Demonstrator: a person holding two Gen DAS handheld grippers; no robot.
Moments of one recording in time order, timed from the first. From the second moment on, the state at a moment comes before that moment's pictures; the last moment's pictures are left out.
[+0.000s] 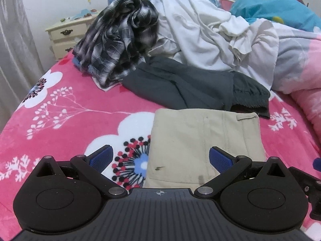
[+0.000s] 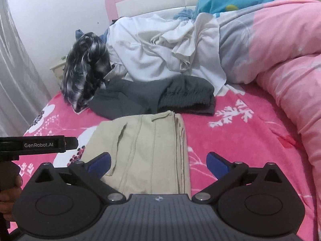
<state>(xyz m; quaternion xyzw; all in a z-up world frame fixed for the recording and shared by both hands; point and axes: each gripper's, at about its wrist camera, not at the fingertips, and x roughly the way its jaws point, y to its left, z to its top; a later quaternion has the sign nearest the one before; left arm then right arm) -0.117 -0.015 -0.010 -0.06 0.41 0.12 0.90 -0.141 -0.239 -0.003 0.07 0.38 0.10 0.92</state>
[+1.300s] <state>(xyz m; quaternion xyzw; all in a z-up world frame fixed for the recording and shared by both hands) -0.114 -0.005 -0.041 -0.01 0.44 0.17 0.88 -0.138 -0.255 -0.028 0.14 0.40 0.11 0.90</state>
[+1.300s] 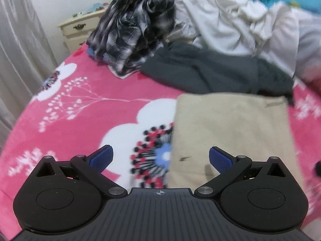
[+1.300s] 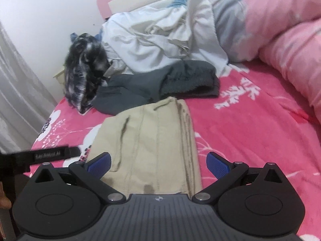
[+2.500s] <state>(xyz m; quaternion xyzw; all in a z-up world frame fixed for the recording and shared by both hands) -0.084 0.009 -0.083 -0.02 0.56 0.12 0.82 -0.008 -0.275 -0.119 0.27 0.51 0.19 0.79</state>
